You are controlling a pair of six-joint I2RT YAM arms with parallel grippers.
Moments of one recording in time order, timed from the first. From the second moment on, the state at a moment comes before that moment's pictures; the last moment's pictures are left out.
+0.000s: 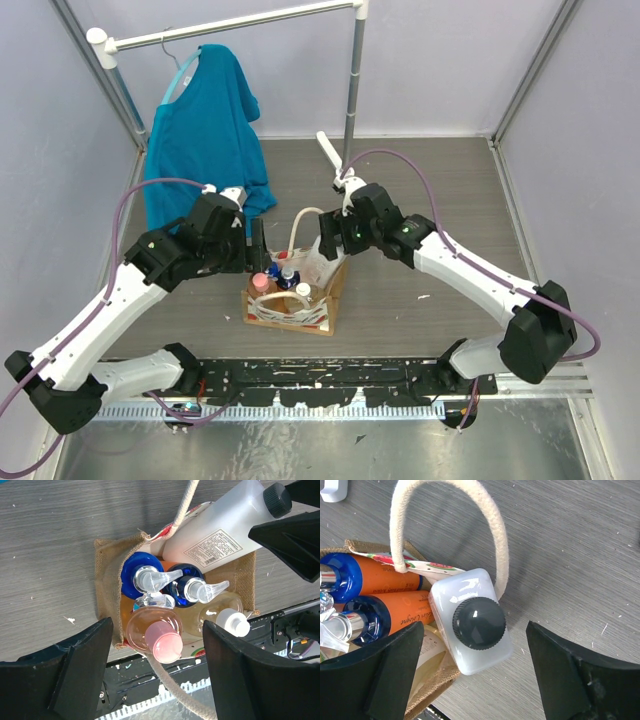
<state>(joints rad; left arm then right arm) -0.72 1.07 1.22 -1.00 -0.11 -0.60 0.70 1.37 1.11 -0.45 -0.06 0.29</state>
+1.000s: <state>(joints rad) -0.72 1.06 1.22 -1.00 -0.12 -0.60 0.70 1.27 1.34 -0.76 -0.07 0.24</state>
